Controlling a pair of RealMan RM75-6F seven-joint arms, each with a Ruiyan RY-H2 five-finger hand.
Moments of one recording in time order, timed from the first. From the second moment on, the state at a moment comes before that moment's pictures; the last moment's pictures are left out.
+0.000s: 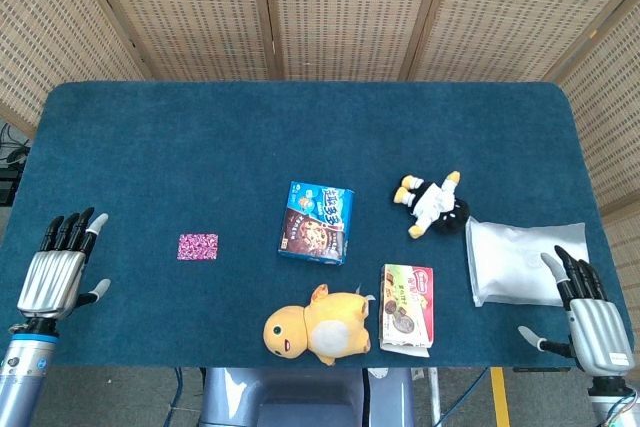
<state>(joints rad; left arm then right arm) -0.21 -1.16 -0.05 -1.82 1.31 1.37 0.44 0.01 -1.08 0.01 -1.73 -1.56 1.51 0.09</state>
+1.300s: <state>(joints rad) -0.38 -1.16 -0.10 -1.89 1.03 1.15 0.65 0.02 -1.08 0.02 -1.72 -1.55 1.50 0.14</state>
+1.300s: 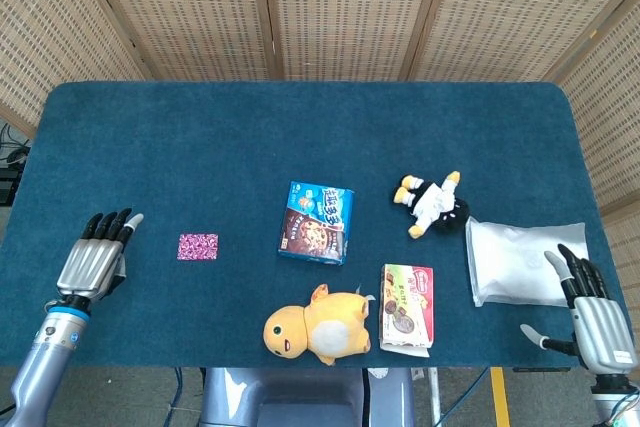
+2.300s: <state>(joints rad) -0.54 -1.29 -0.03 -1.84 0.87 1.20 0.94 0.01 -1.08 0.02 -1.72 -1.55 1.51 0.16</state>
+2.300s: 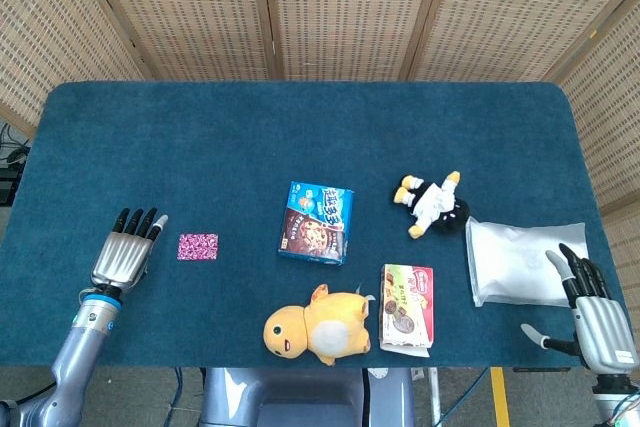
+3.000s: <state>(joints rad) -0.60 -1.40 0.03 -1.81 0.81 1.22 1.07 0.02 -1.07 0.02 -1.71 -1.55 1.51 0.20</state>
